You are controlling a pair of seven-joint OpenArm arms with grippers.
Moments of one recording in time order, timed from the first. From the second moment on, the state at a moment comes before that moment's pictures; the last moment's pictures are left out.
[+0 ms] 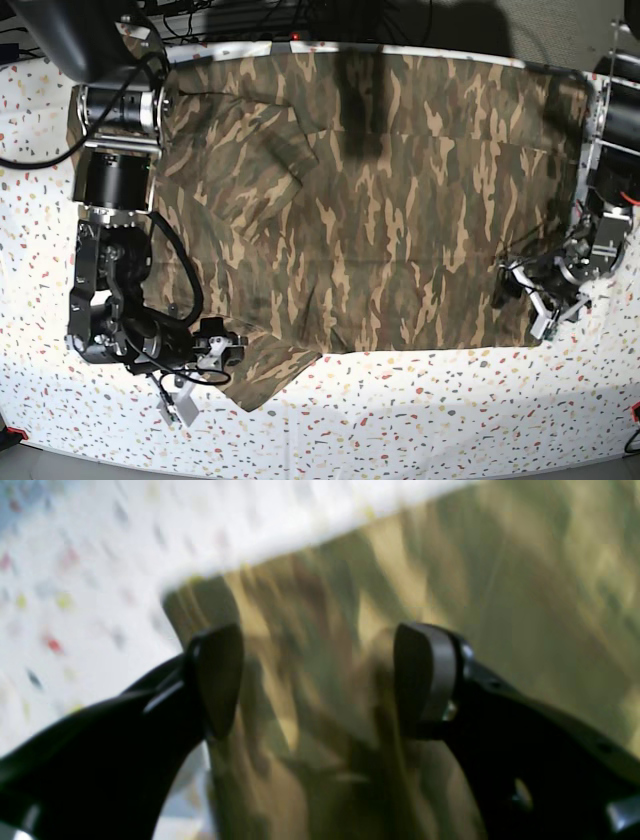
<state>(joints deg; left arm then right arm) -36.0 -22.9 21.5 21.2 -9.6 -28.5 -8.2 31.6 9.6 6.8 74.3 25.6 26.5 -67.6</state>
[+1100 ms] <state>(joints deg) -38.5 -23.5 -2.4 27.2 -14.9 -32.3 28.7 31.6 9.5 6.8 74.3 30.4 26.6 -73.8</state>
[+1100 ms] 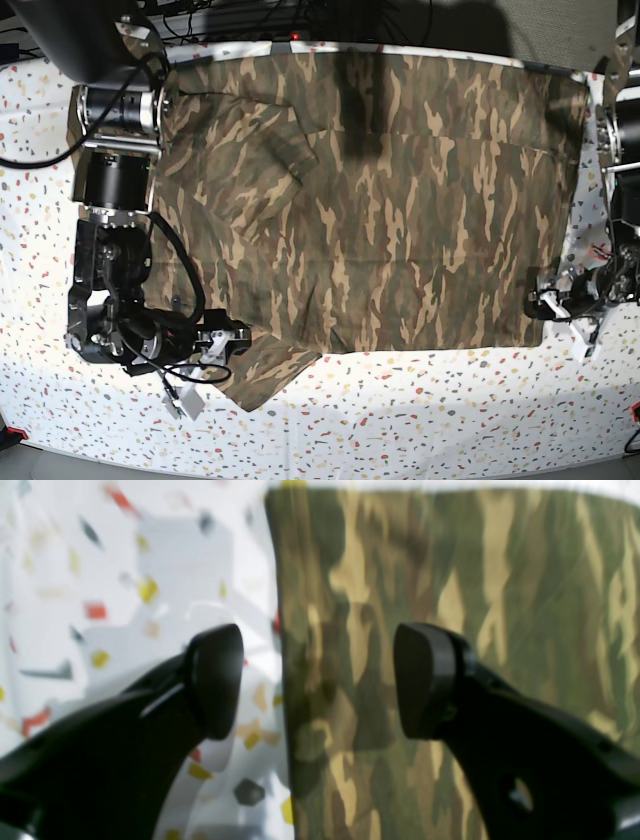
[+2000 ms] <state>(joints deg) -35.2 -23.1 -2.3 27.1 -19.6 -35.5 25.0 31.6 9.5 6.8 74.3 36.1 29.6 -75.1</state>
